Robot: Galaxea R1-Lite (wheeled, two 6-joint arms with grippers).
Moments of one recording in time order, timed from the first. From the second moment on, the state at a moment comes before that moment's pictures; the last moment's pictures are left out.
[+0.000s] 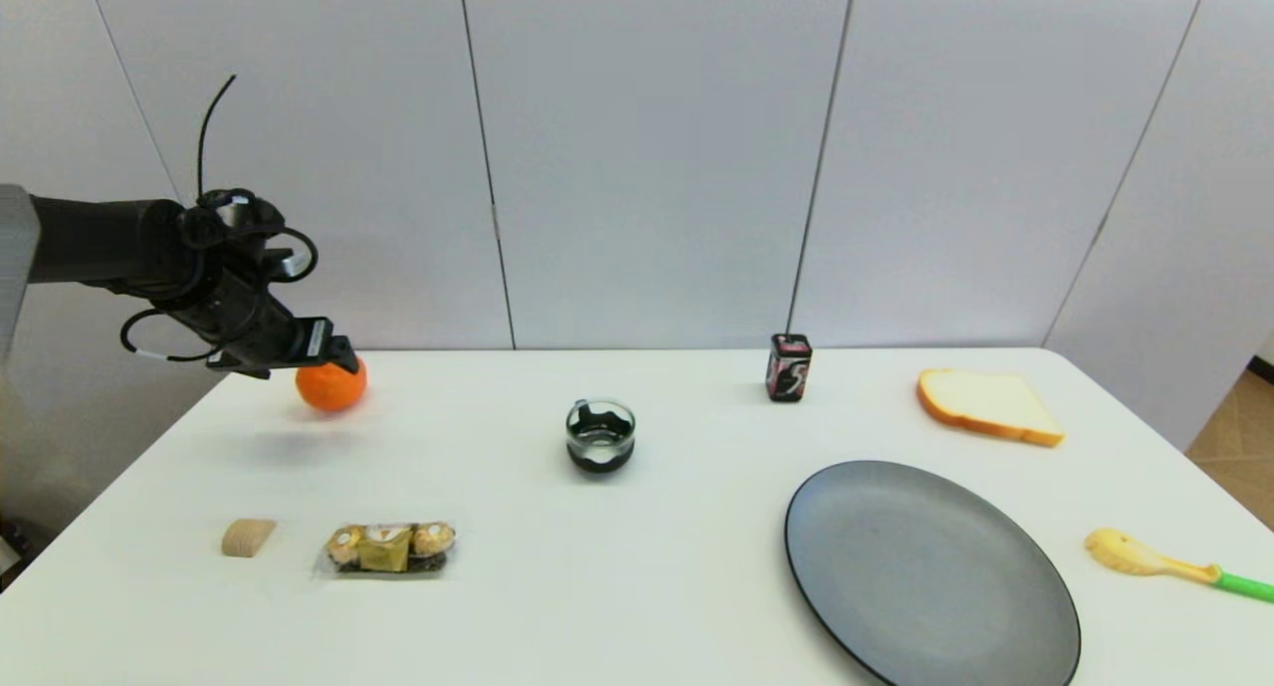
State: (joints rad) left arm 0.12 2.20 -1.80 0.59 0.00 0.05; right arm 0.00 0.00 0.00 -0.01 -0.02 0.02
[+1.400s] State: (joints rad) left arm 0.10 2.28 -1.91 0.61 0.01 0.03; right arm 0.00 0.00 0.00 -0.01 -0.02 0.02
